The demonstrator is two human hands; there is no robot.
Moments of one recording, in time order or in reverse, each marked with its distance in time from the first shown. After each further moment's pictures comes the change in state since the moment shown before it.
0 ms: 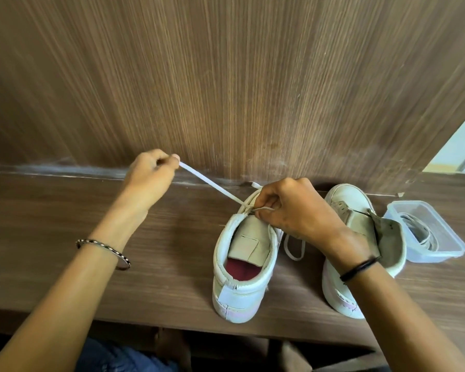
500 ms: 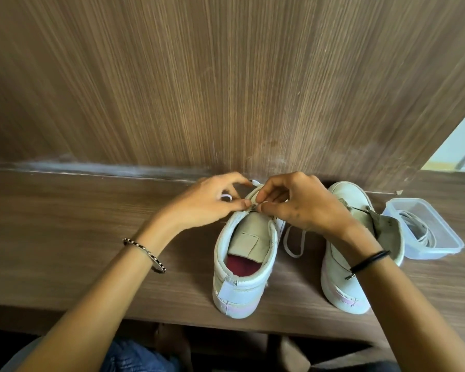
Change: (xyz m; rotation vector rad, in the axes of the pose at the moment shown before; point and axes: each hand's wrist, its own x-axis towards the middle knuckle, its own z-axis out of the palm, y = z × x) left_hand -0.027 0.009 0.051 0.213 -0.656 0.311; right_hand -0.003 0.001 -0.014 0.212 -0.057 0.065
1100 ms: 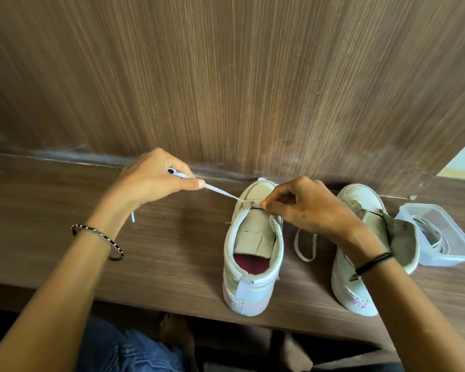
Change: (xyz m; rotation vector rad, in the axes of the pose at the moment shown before) left_hand -0.042 -0.032 -0.073 0.116 0.293 -0.280; right_hand 0.003 -0.005 0.010 -0.035 -0.073 0.038
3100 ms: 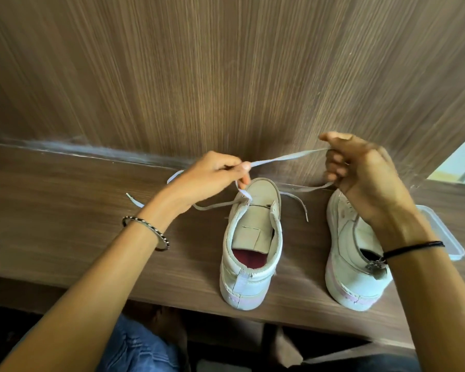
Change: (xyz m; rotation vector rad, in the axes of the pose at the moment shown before) left_hand 0.009 0.042 0.055 -0.332 -0.181 0.319; right_hand -0.007 0.004 -0.052 1.068 0.366 0.044
